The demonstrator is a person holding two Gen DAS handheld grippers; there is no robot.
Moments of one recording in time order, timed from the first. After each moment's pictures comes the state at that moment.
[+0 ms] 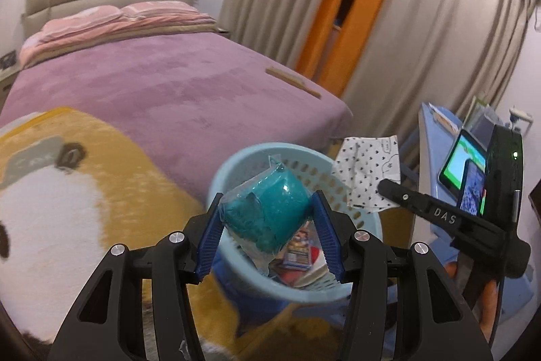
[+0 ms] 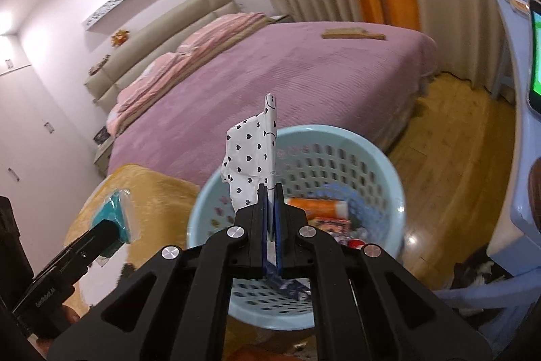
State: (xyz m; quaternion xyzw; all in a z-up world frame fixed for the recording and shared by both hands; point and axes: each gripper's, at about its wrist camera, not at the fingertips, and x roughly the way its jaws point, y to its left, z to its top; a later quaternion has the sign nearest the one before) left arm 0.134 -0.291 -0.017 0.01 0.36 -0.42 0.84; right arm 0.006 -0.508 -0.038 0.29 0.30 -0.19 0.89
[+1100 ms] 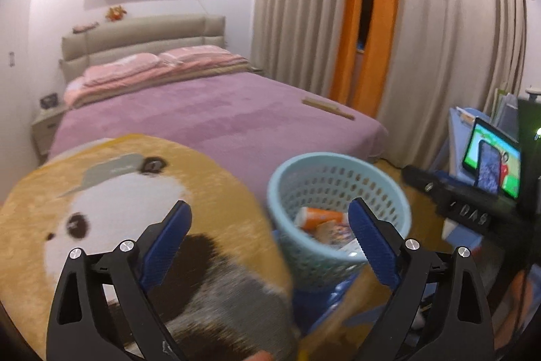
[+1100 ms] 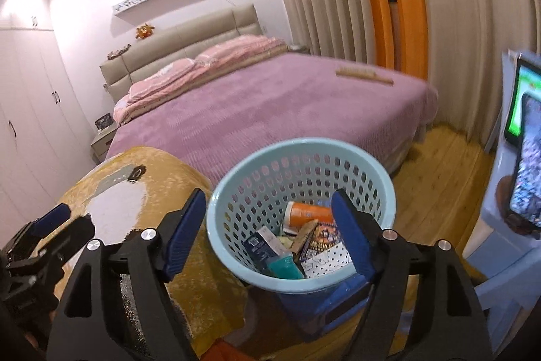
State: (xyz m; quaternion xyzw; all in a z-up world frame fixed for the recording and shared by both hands) left arm 0.060 -0.201 0.009 0.05 0.26 -0.33 0.91; right arm -0.039 -0.409 -0.002 0.16 0.24 -0.19 0.94
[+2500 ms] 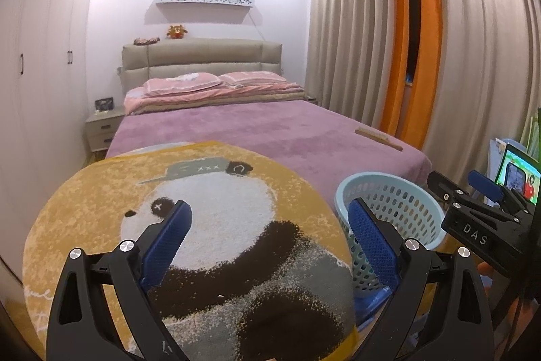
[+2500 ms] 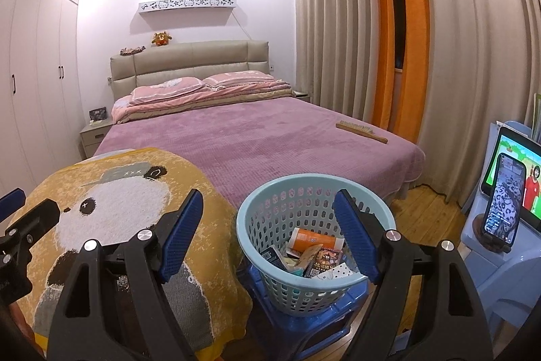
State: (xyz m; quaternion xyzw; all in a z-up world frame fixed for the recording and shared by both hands) left arm 0.027 -0.123 0.021 0.02 0.21 -0.23 0.95; right arm -0.048 -0.324 0.010 0.05 0.19 -0.21 0.96
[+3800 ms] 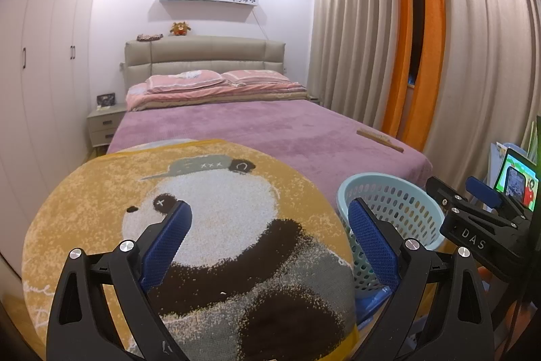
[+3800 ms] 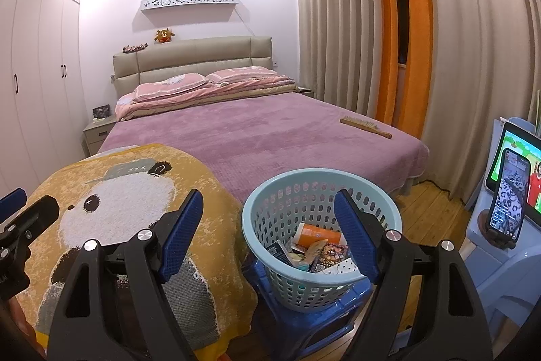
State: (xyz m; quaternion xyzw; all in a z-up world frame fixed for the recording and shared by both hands) left arm 0.026 -0.123 0.022 0.01 0.21 -0.22 0.95; right arm -0.044 -0.330 0.007 0.06 0.20 -0.20 0.96
